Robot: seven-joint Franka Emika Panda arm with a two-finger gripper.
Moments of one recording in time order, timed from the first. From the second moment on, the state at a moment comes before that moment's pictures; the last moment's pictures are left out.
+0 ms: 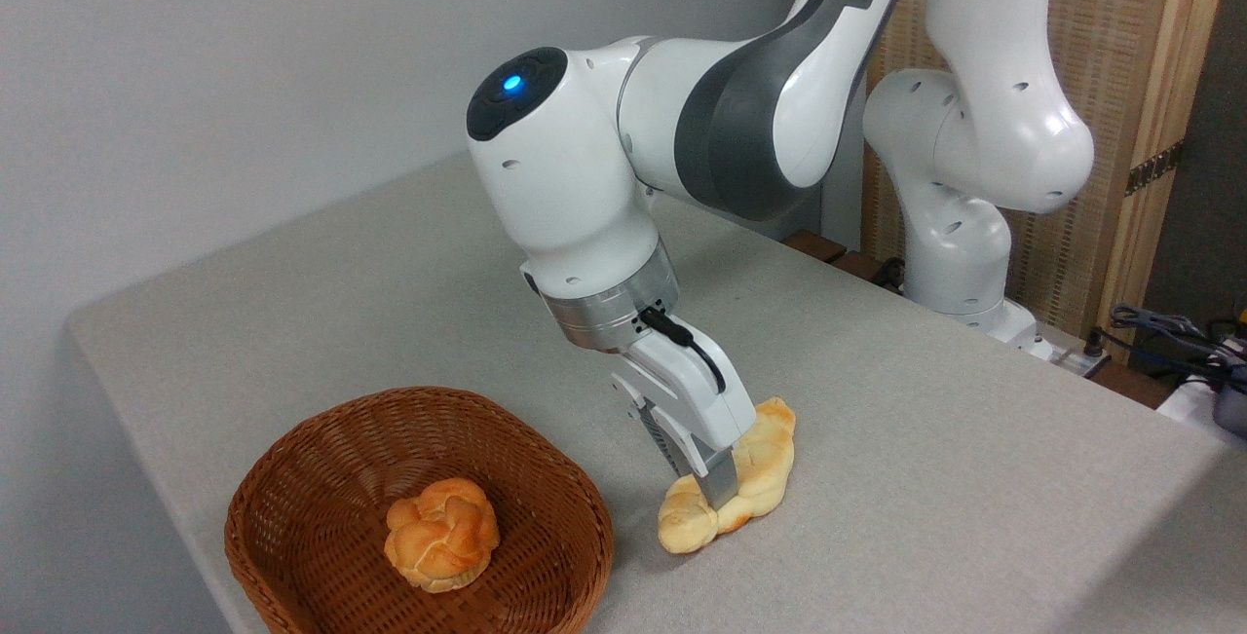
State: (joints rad) arm -0.10 0.00 0.22 -2.08 0.11 1.86 0.94
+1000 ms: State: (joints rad) arm -0.12 -0.12 0.09 -1.98 -0.06 1.82 0.94
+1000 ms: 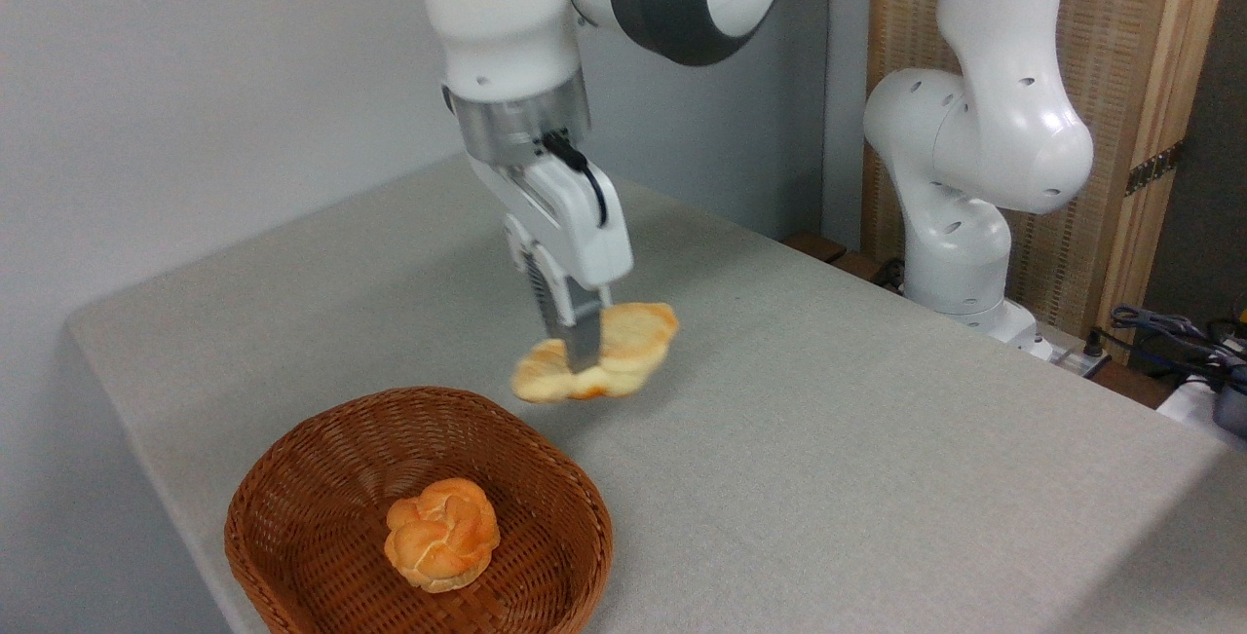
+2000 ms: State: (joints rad) arm -0.12 0.00 0.06 -1.96 -0.32 2.34 0.94
